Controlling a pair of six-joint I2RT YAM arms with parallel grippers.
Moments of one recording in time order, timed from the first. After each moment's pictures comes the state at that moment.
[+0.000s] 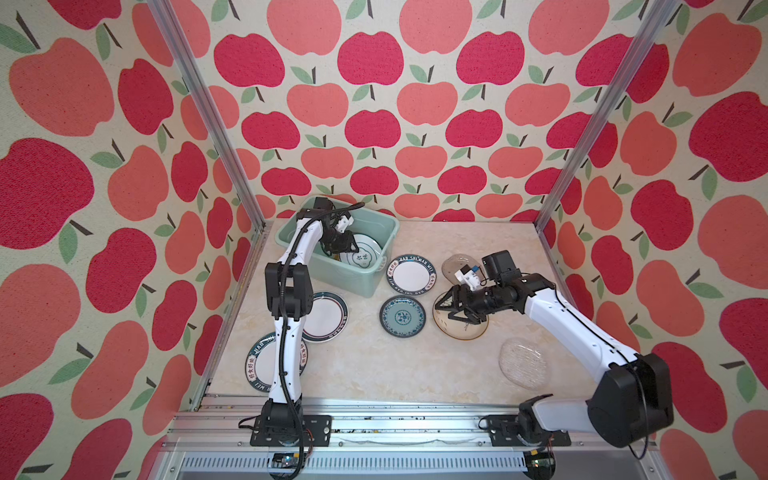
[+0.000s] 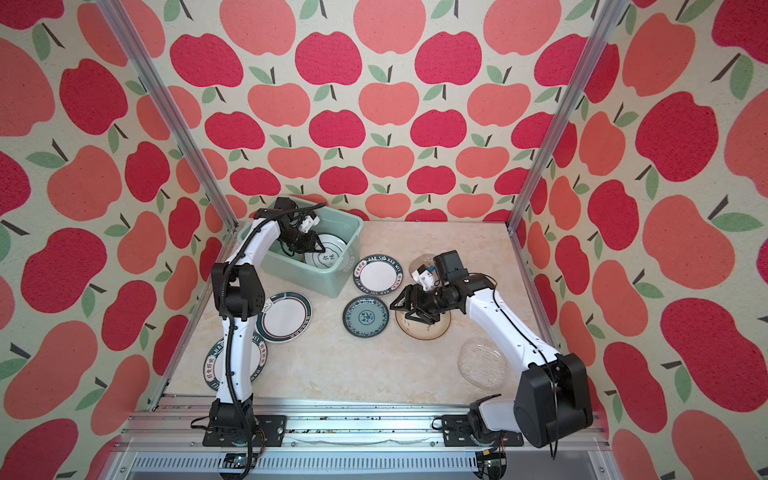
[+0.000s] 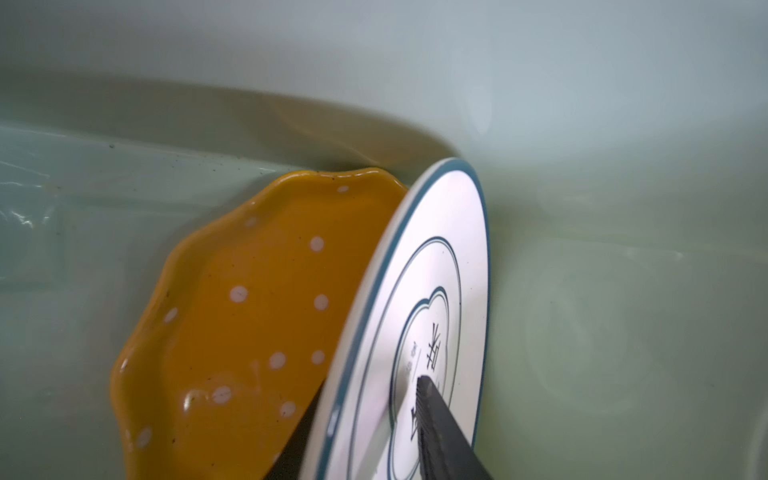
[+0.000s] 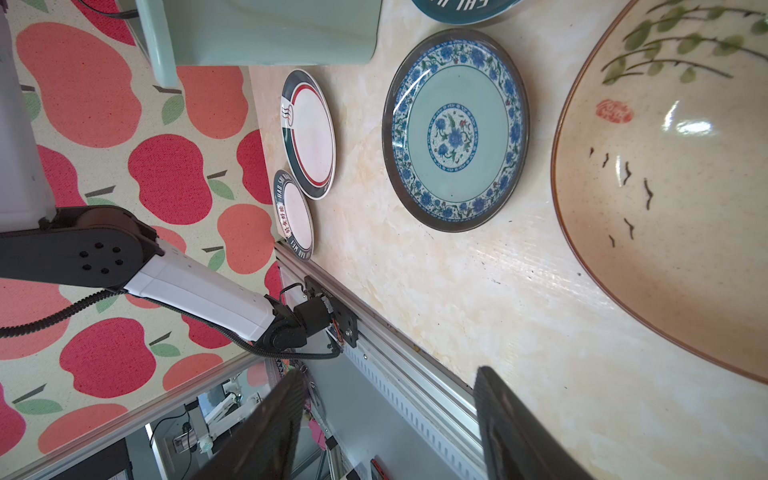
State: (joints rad) left arm -0.10 2.48 2.36 -1.11 0.54 0.09; right arm 0.42 1.35 1.05 -0.79 -0.76 0.57
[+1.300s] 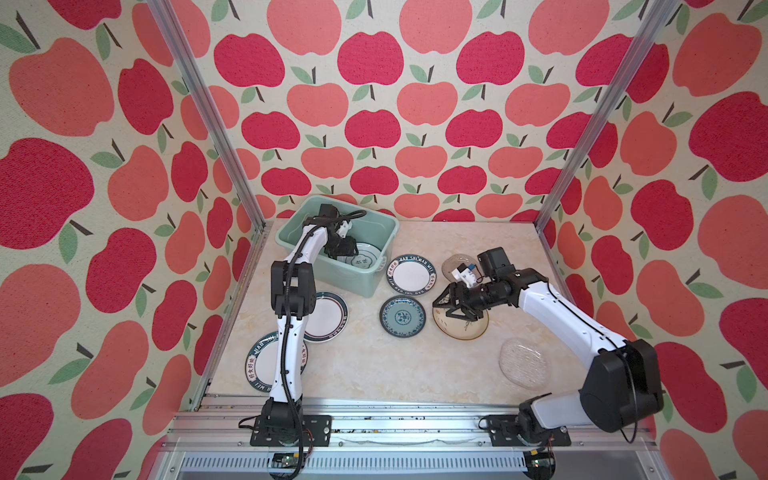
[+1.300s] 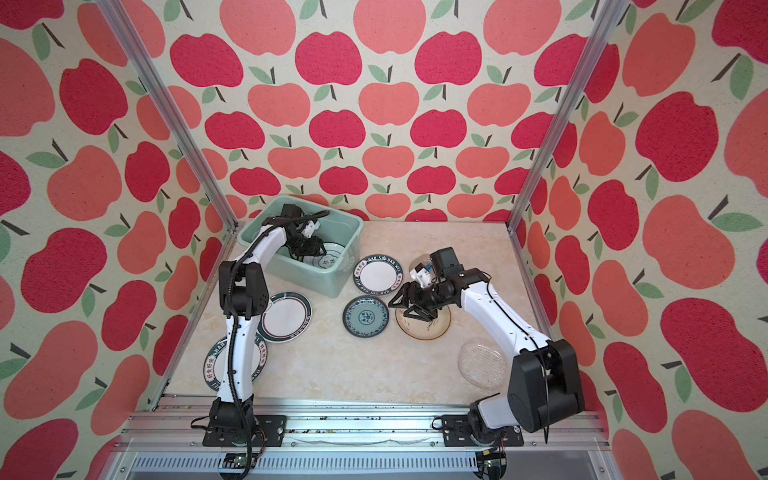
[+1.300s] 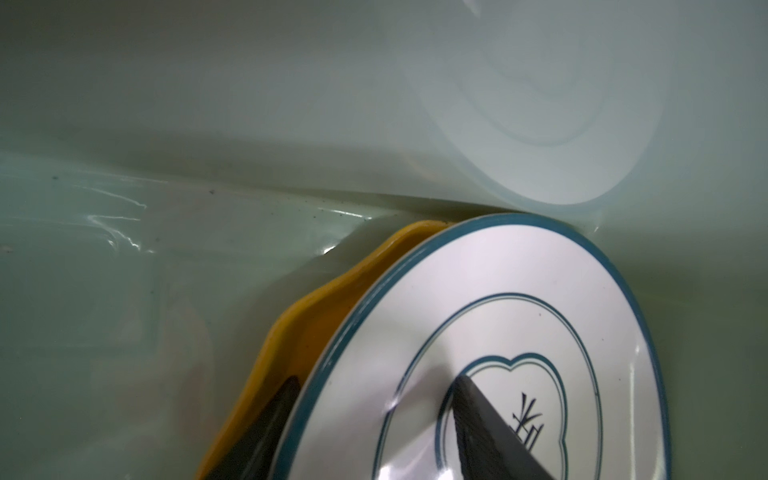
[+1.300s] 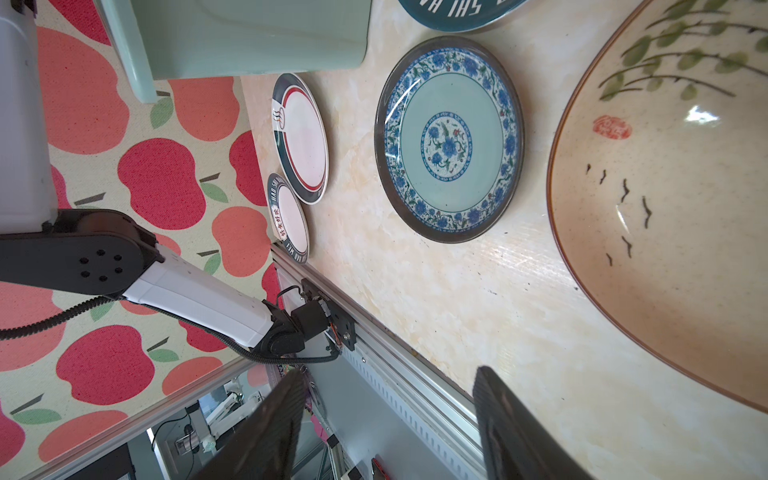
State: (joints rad) left arm -0.12 2.53 2.28 -0.92 0.34 0.07; right arm 0.42 1.43 1.09 -0.79 -0.76 0.56
